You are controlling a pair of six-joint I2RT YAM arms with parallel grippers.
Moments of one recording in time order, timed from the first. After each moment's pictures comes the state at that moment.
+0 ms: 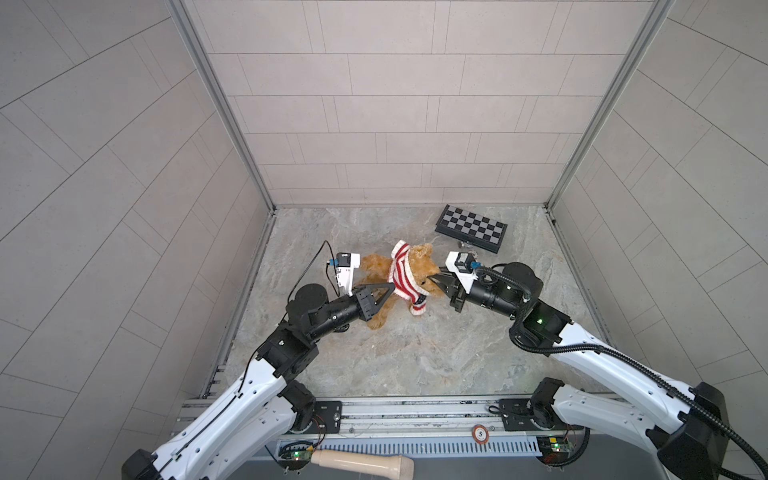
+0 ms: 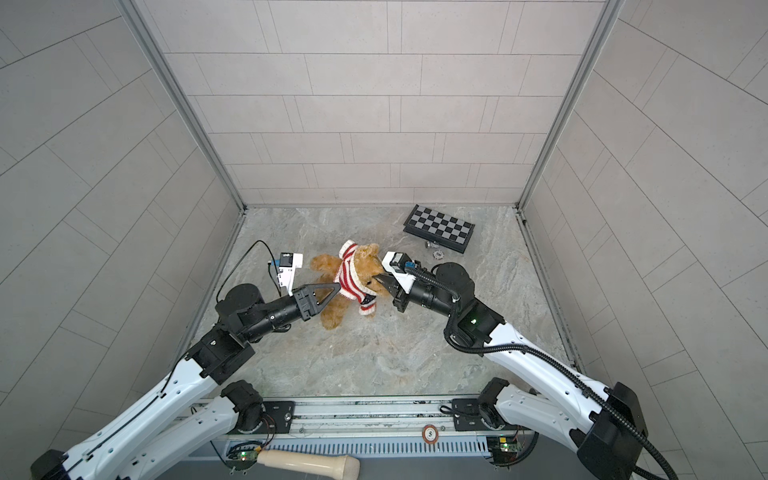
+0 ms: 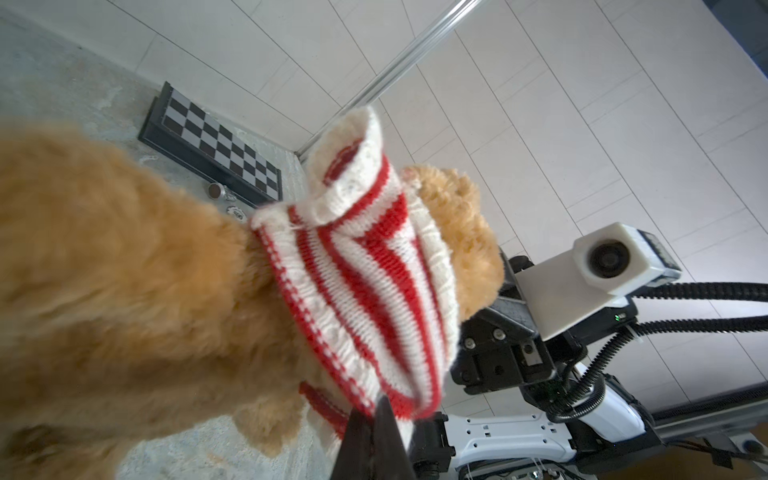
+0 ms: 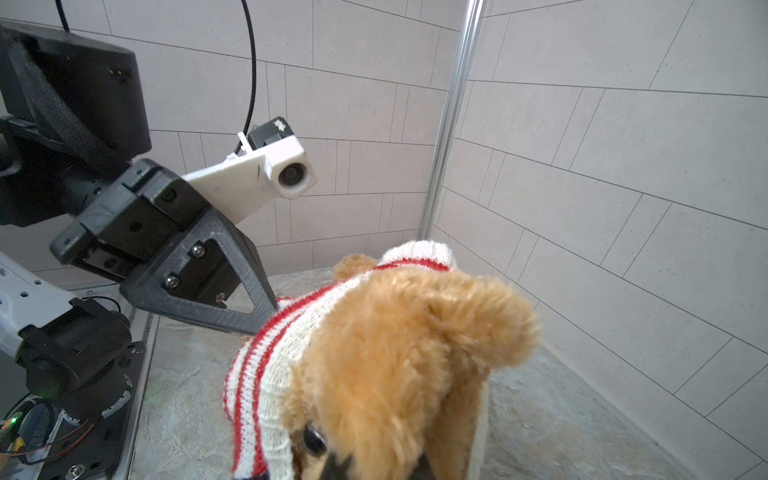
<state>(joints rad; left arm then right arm) -0.59 0.70 0.59 0.01 0.39 -0.87 0.69 0.98 0.76 0.20 -0.35 -0.13</state>
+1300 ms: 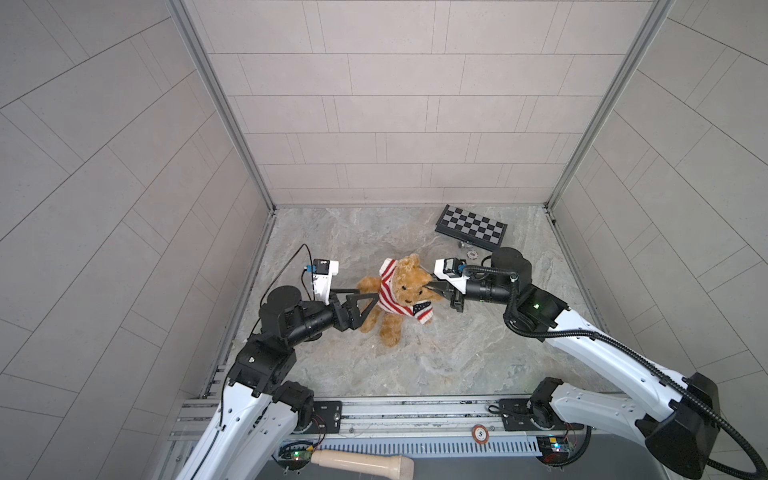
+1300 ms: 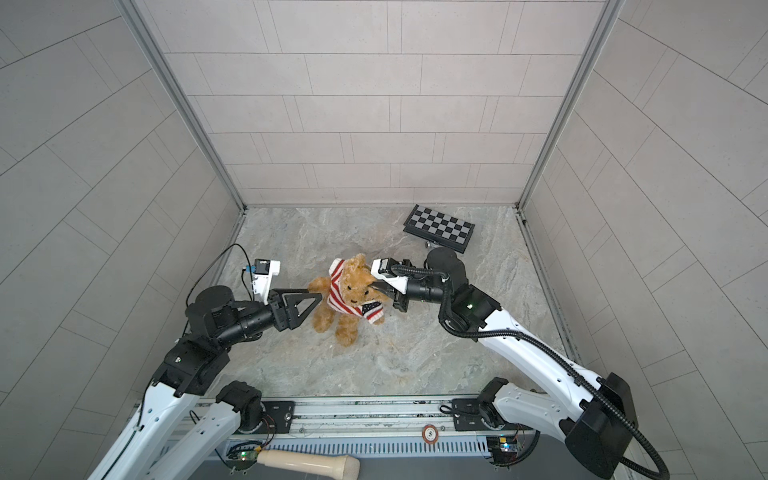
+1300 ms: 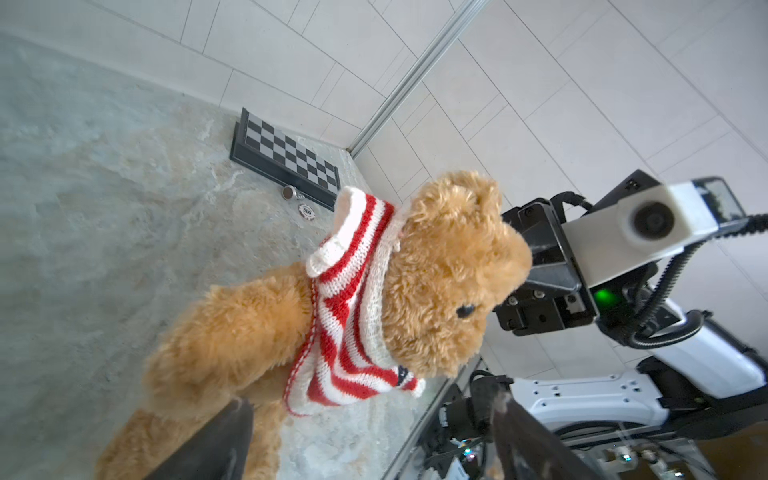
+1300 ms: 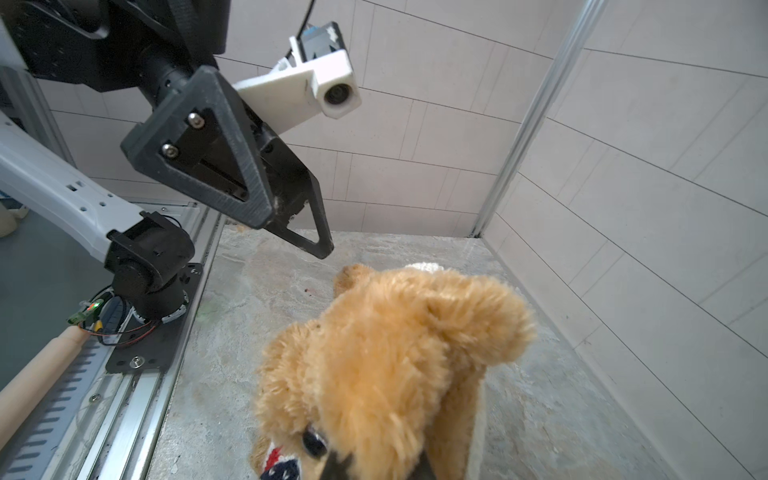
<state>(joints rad) -0.36 0.56 0.68 -0.38 0.58 -0.60 0.65 1.09 0.91 -0.04 -0.62 -0.39</state>
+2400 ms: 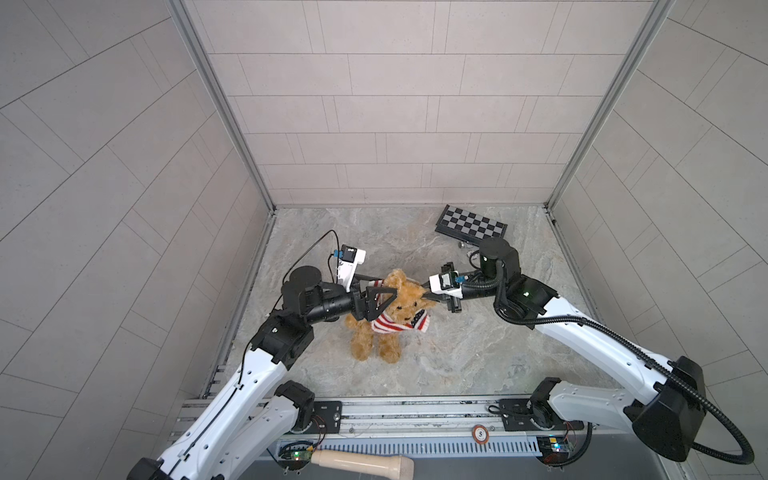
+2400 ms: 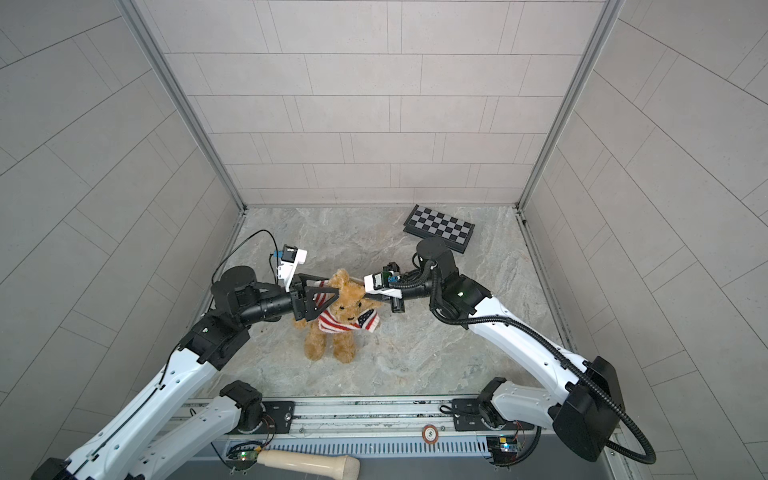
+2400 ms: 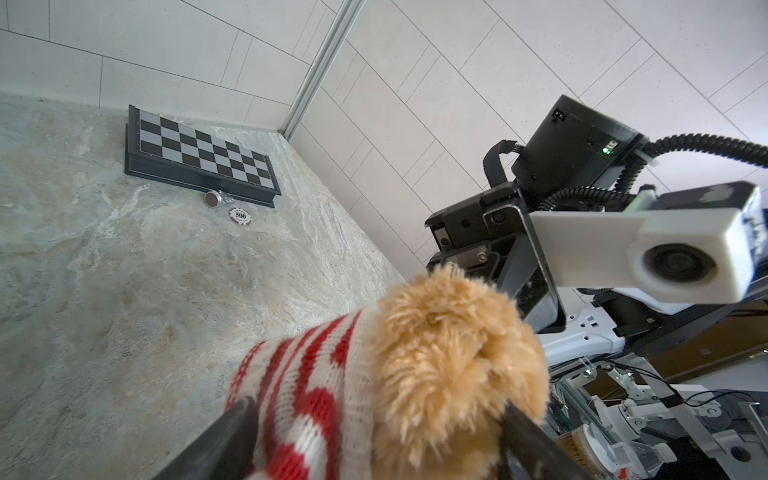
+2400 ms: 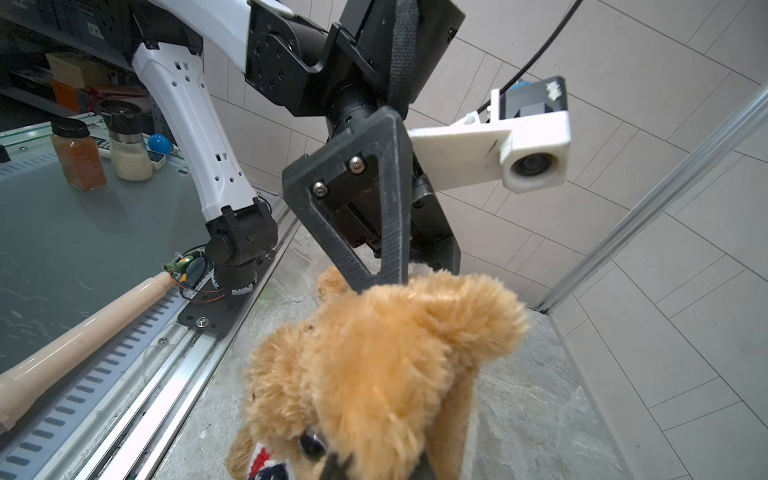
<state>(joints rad) -0.45 0.77 0.72 -0.17 0.70 -0.50 0.64 1.18 0.98 -0.08 -0.89 -0.60</state>
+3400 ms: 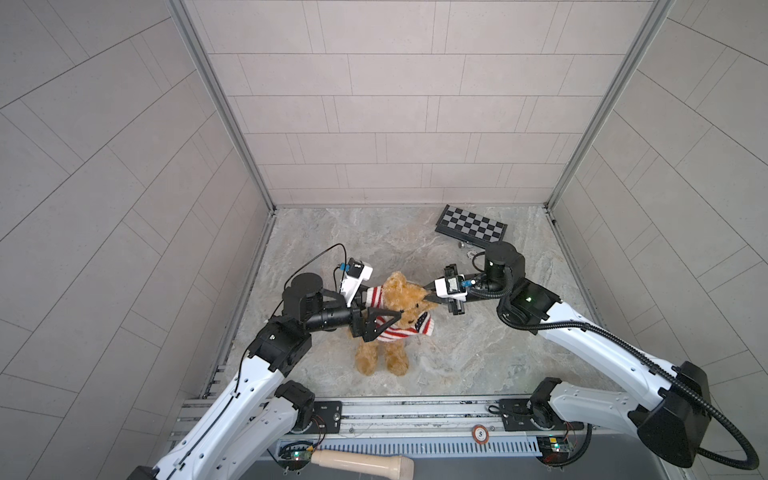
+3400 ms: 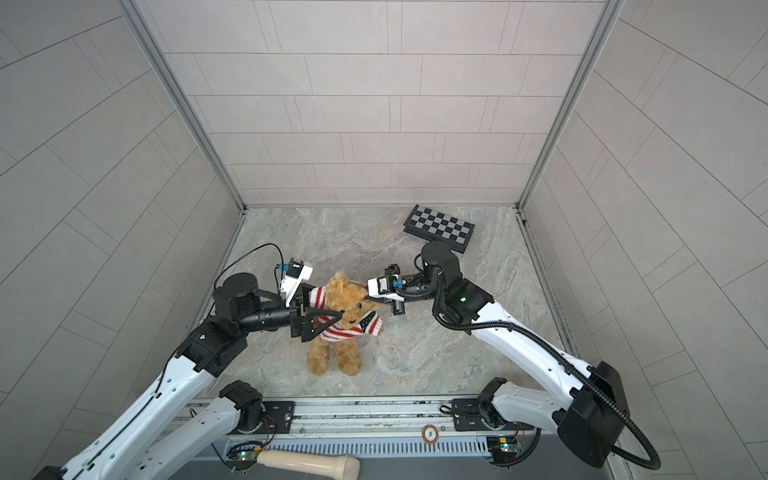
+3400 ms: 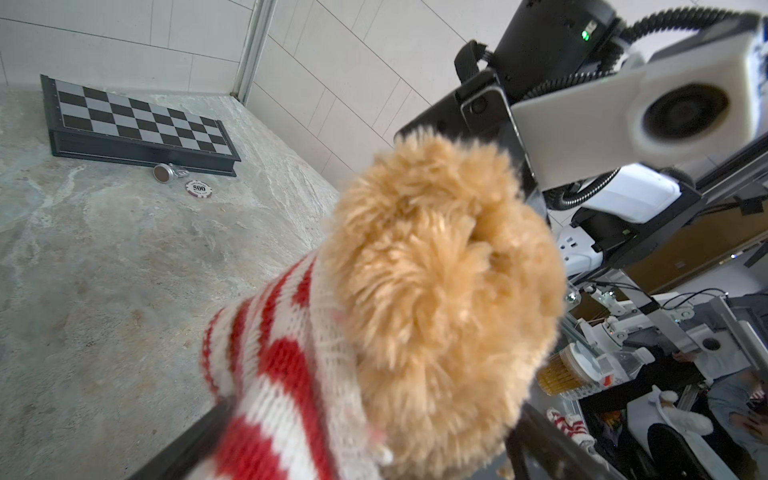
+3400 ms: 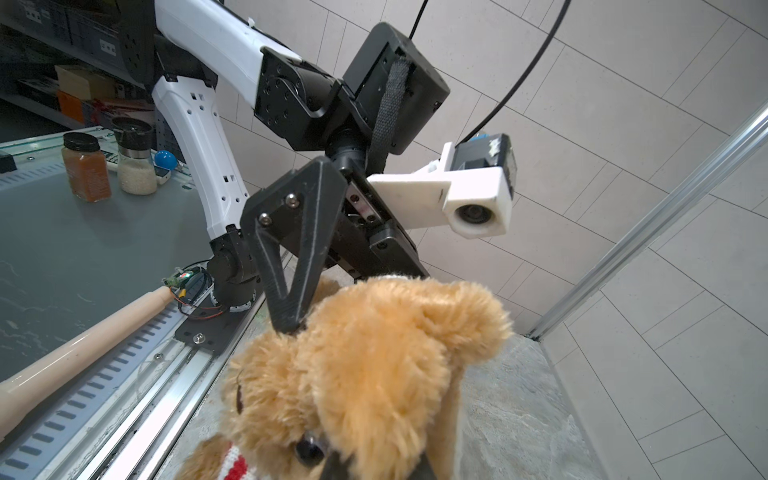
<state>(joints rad) -0.48 0.72 0.68 -0.25 0.81 -0.35 0.65 1.14 0.94 0.03 -0.92 -0.56</state>
